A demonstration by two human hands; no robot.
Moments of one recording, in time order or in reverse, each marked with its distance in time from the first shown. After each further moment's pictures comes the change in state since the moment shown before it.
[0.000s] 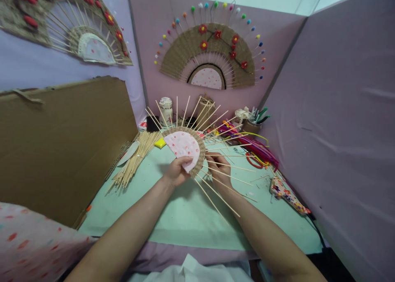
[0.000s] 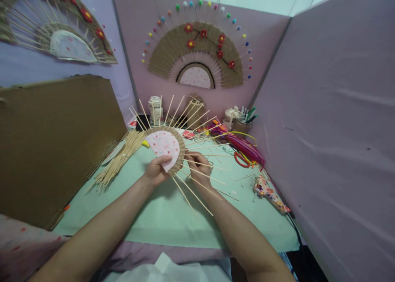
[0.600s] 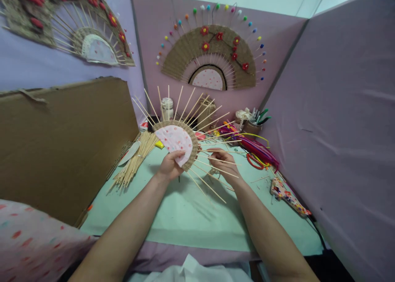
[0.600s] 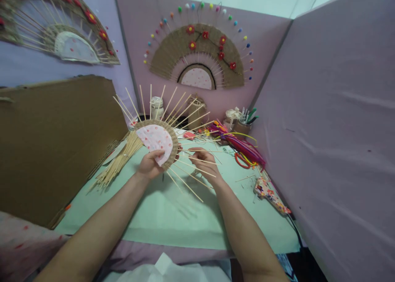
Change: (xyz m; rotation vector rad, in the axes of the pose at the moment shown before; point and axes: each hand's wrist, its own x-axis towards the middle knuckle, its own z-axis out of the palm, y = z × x) left_hand 0.000 0.024 -0.006 0.018 -0.046 0.086; right_hand 0.027 -0.016 -0.027 -0.039 -0.363 0.197
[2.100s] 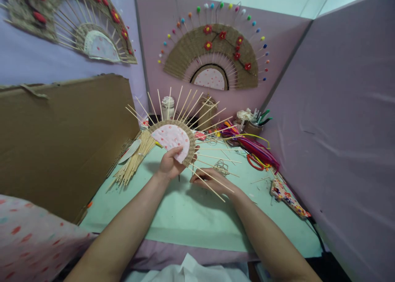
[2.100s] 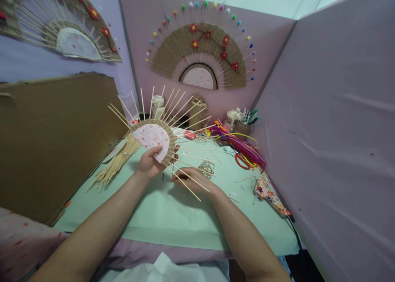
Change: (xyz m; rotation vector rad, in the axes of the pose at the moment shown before) left_hand -0.006 0.004 0.010 -0.061 -0.018 0.025; right_hand -0.020 0.006 0.020 -0.359 -0.591 -0.021
